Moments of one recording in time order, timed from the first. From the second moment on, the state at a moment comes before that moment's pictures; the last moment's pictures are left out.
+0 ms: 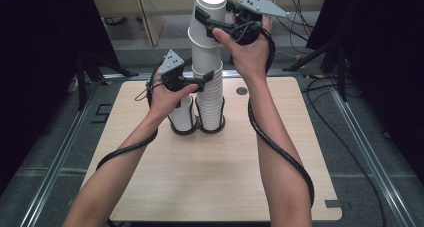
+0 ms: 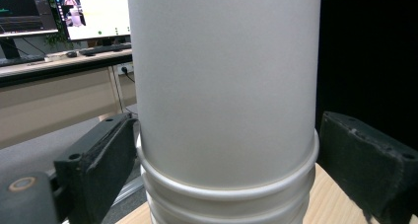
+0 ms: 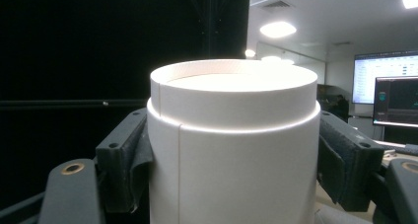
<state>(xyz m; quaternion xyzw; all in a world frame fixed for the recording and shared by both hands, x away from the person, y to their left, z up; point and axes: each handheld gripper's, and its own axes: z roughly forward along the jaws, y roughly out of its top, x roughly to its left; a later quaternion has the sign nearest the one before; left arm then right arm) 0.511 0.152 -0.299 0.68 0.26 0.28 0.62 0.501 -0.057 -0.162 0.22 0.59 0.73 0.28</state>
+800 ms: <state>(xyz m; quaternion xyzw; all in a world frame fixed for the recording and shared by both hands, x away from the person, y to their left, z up) 0.511 0.152 -0.297 0.69 0.26 0.28 0.62 0.465 -0.077 -0.161 0.19 0.56 0.75 0.29</state>
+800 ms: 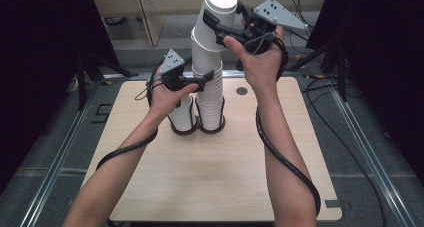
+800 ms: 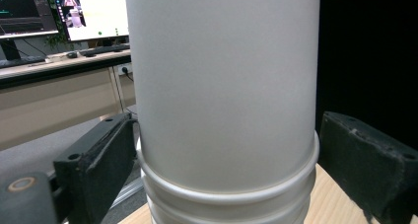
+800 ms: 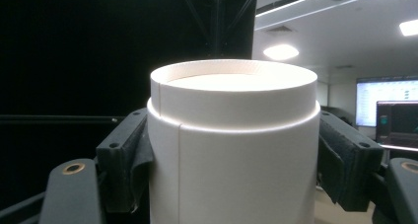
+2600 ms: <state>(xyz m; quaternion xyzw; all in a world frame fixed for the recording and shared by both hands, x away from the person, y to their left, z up) 0.366 0.219 -0.376 0.72 0.24 0.22 0.62 0.376 -0.100 -0.306 0.22 0.64 0.70 0.23</state>
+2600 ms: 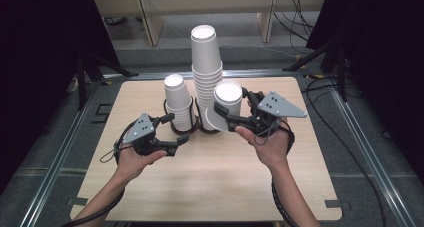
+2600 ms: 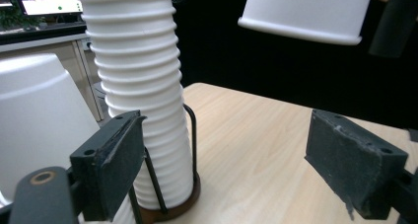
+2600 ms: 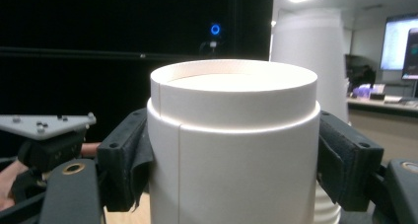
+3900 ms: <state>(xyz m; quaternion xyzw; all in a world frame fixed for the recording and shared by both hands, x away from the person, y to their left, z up) 0.324 0.231 -0.426 0.73 0.23 0.17 0.62 0.354 -0.076 -0.402 0.25 0.68 0.67 0.14</state>
